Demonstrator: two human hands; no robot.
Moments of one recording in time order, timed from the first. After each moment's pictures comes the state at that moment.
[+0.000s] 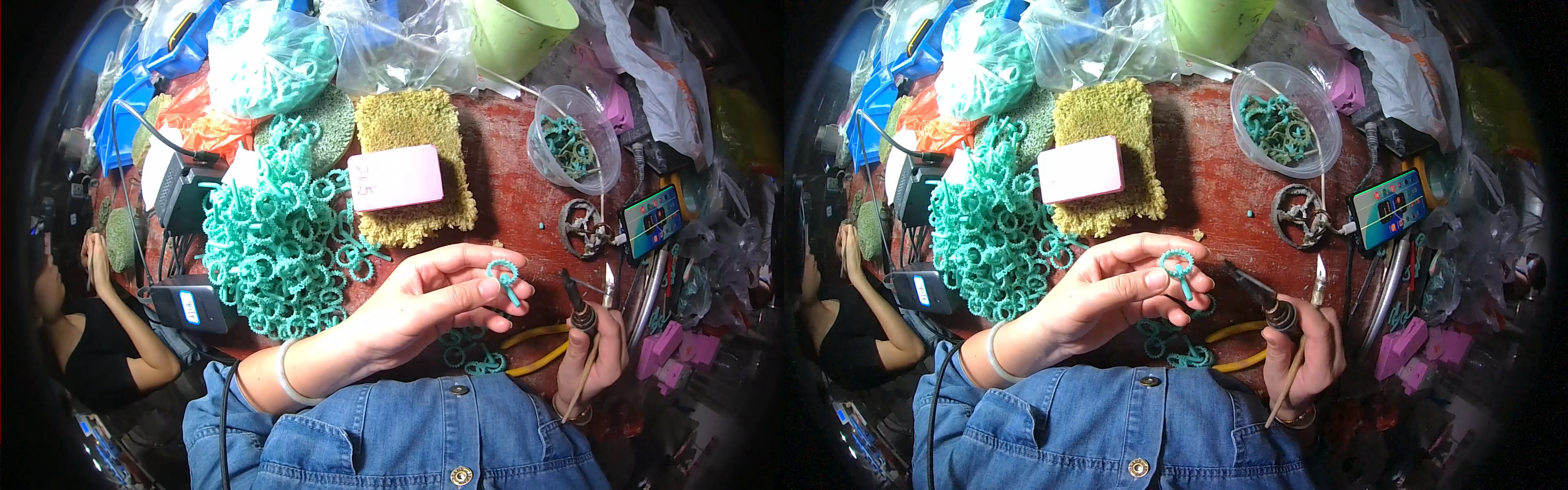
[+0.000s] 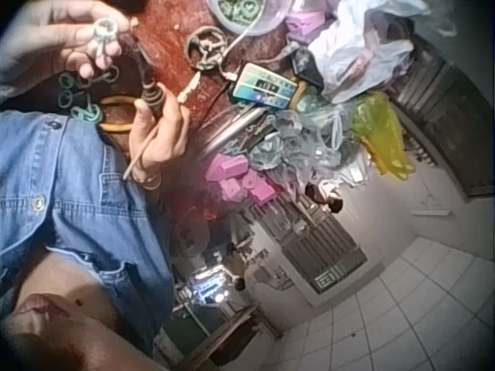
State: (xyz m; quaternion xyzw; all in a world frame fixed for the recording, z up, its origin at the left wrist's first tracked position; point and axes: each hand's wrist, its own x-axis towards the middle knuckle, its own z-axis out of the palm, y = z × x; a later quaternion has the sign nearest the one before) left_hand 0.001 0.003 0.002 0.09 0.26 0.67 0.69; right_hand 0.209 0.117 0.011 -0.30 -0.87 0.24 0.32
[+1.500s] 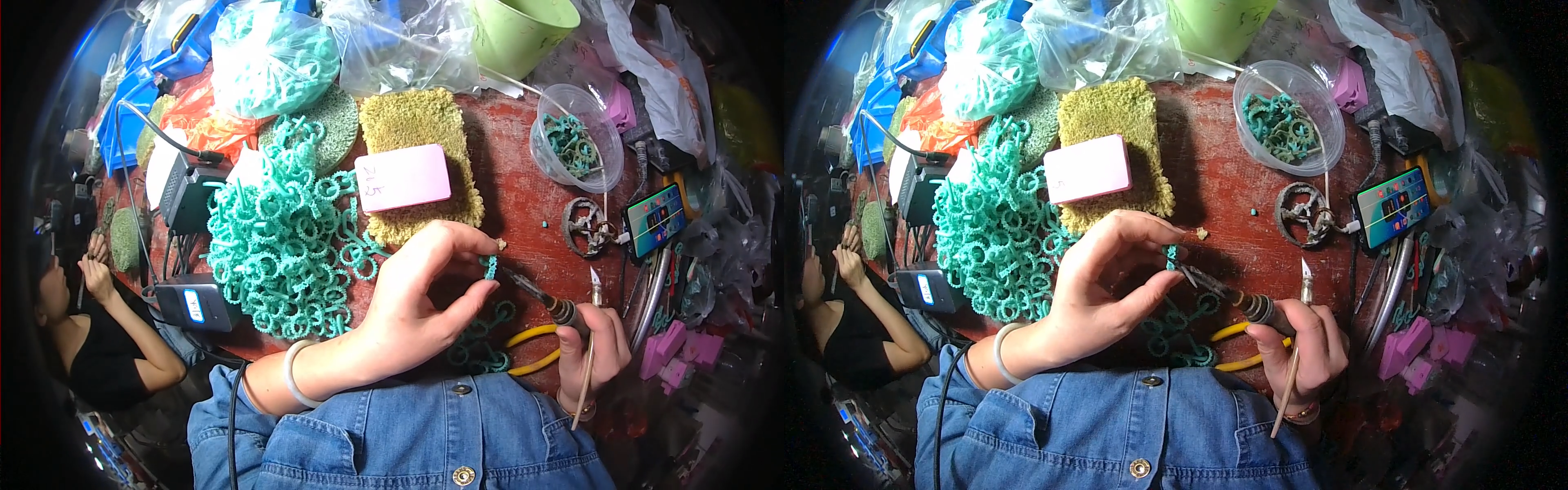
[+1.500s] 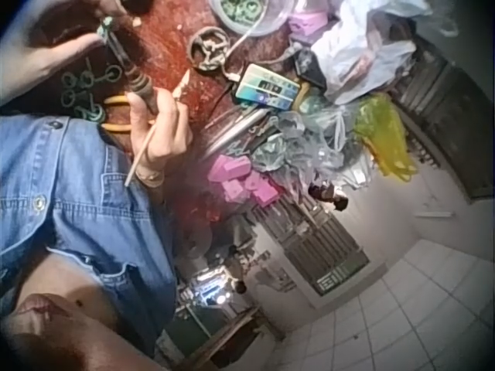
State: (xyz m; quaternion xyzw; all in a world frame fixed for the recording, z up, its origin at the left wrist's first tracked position) left_hand 0.005 0.002 0.003 0.38 0.60 0.61 0.37; right_hand 0.204 0.124 0.010 -0.26 -0.90 0.16 0.31
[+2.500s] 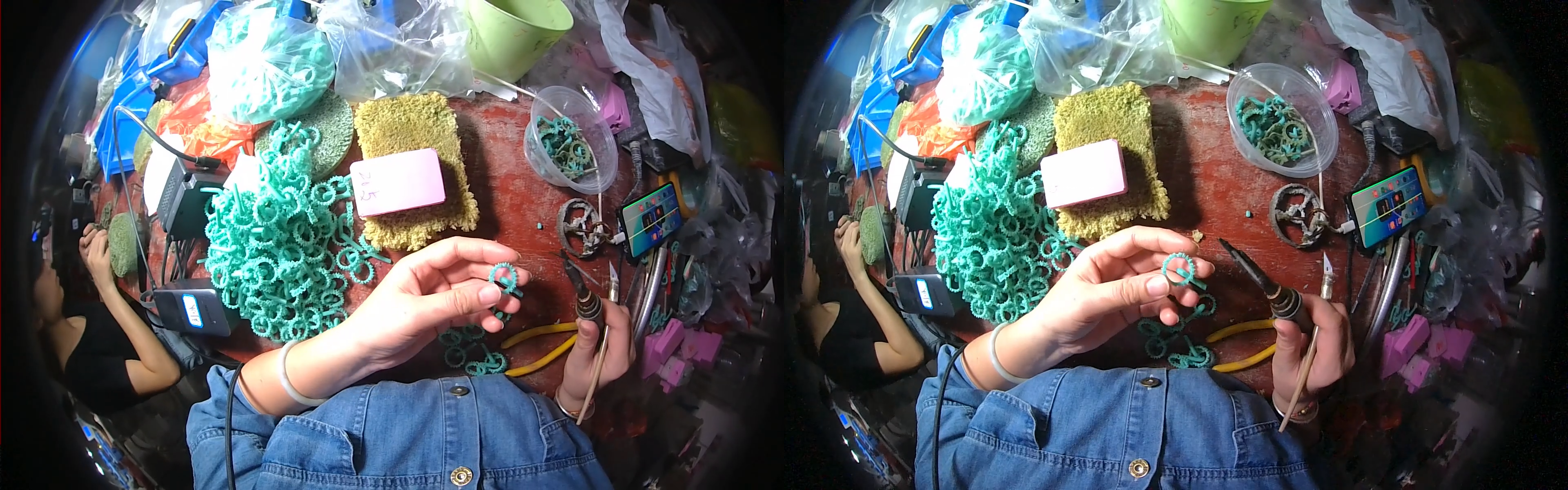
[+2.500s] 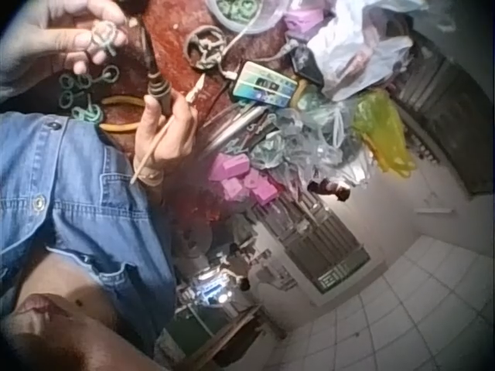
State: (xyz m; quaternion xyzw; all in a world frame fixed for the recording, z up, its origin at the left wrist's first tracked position) left_hand 0.000 0.002 0.003 0.10 0.28 0.67 0.68; right_hand 0.207 0.122 0.009 -0.33 -0.86 0.18 0.35
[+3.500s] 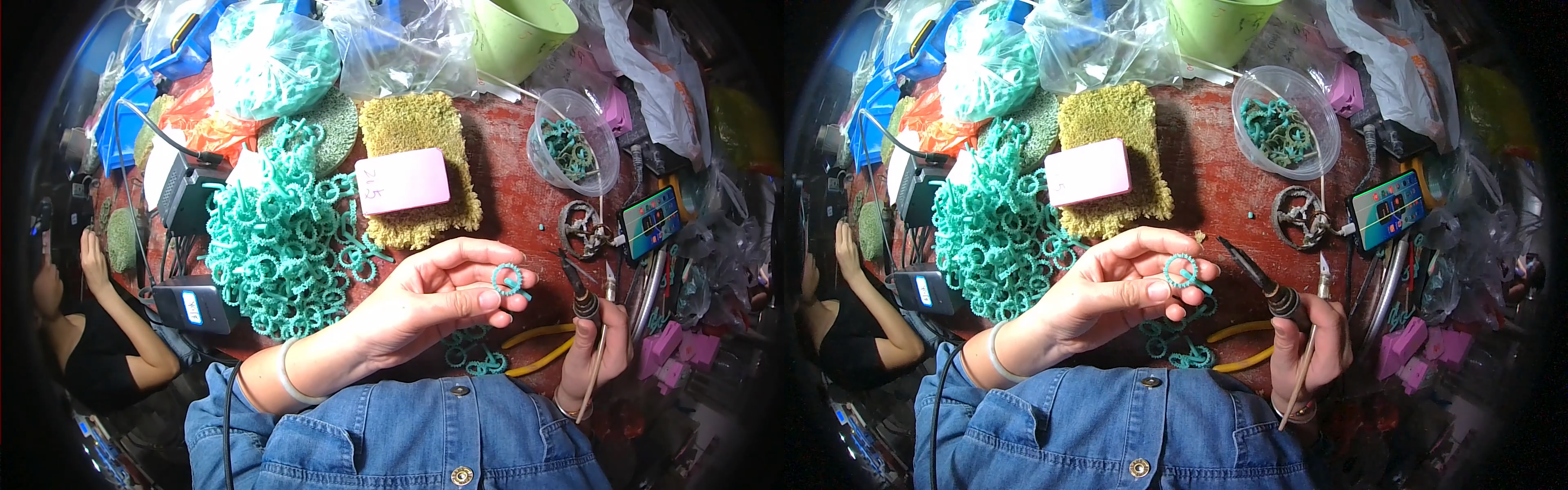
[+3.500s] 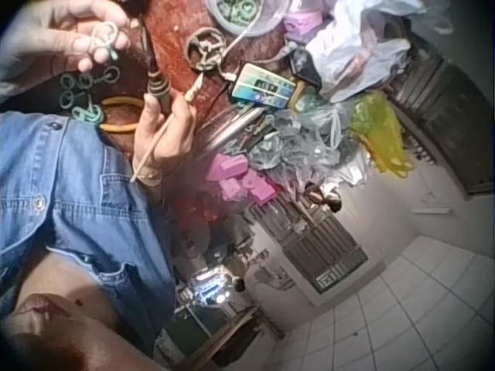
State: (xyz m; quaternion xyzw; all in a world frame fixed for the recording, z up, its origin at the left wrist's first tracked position) left_hand -0.002 0.002 0.003 0.07 0.22 0.68 0.70; right_hand 0.206 0.121 0.008 -0.33 -0.85 0.21 0.34
